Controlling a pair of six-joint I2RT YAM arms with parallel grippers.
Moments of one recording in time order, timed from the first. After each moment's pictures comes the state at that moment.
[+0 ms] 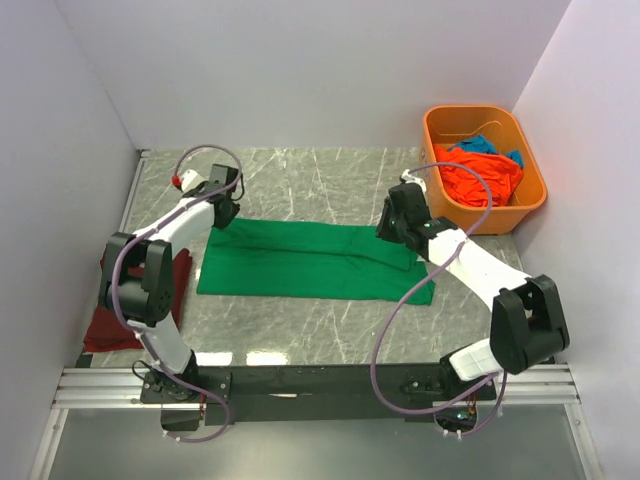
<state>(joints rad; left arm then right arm) -0.22 1.73 1.21 -0.44 -0.46 -1.09 0.39 1.43 0.97 -0.31 0.15 0.55</state>
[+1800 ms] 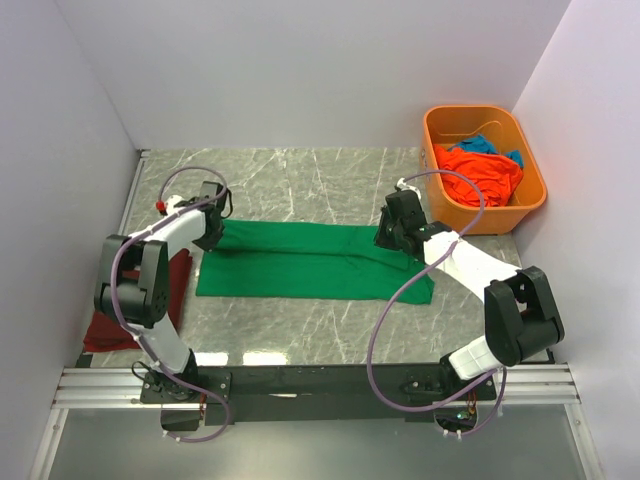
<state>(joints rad) -0.16 1.74 1.11 -0.59 -0.52 -1.19 0.40 1.48 0.92 -0.26 0.11 0.54</state>
